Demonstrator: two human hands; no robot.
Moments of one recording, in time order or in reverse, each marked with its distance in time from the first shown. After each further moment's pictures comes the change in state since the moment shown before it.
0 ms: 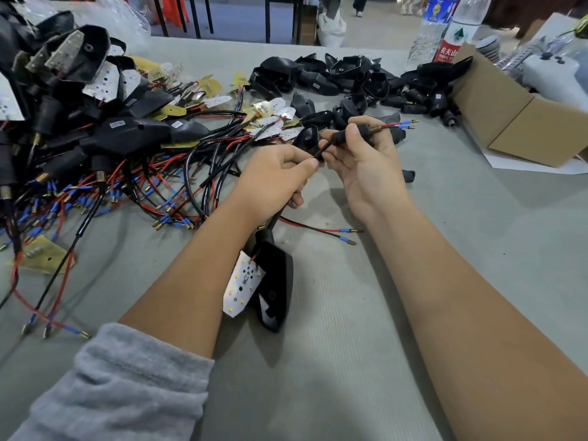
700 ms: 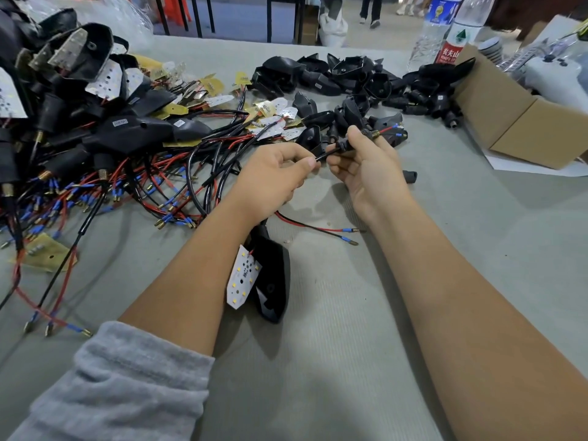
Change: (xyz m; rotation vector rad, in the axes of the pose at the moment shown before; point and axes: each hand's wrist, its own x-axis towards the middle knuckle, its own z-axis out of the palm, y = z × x) left_hand -0.001 0.001 -0.005 -0.018 -0.014 0.008; right_hand 0.005 0.001 -0.003 -0.084 0.061 0.093
